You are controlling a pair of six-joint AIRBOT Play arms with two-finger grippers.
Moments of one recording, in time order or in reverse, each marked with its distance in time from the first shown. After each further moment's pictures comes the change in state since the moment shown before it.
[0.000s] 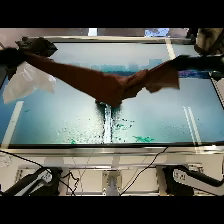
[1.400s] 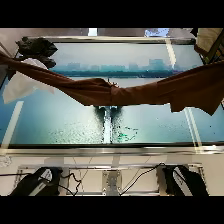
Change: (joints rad) left arm 0.000 0.151 0.385 0.148 -0.418 -0.159; right arm -0.147 0.497 0.052 -0.193 0.295 0.117
